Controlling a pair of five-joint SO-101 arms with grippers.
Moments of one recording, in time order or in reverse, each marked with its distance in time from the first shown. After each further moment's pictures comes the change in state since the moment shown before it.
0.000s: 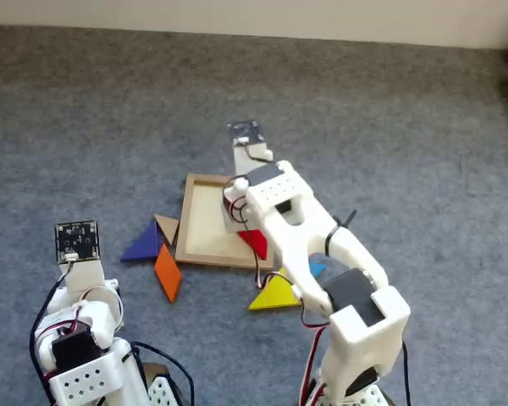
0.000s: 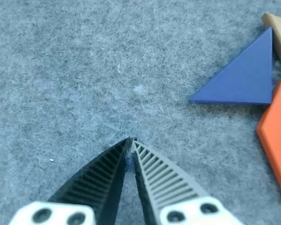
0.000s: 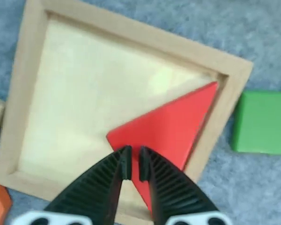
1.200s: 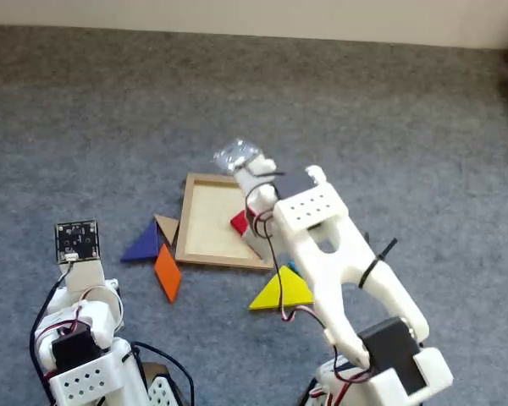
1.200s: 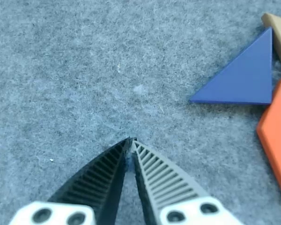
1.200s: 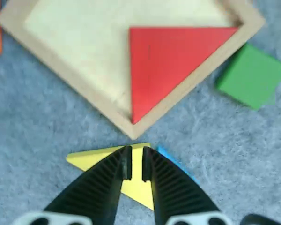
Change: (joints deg) left arm 0.0 0.0 0.0 0.0 0.0; right arm 0.1 -23.6 11.4 14.7 31.1
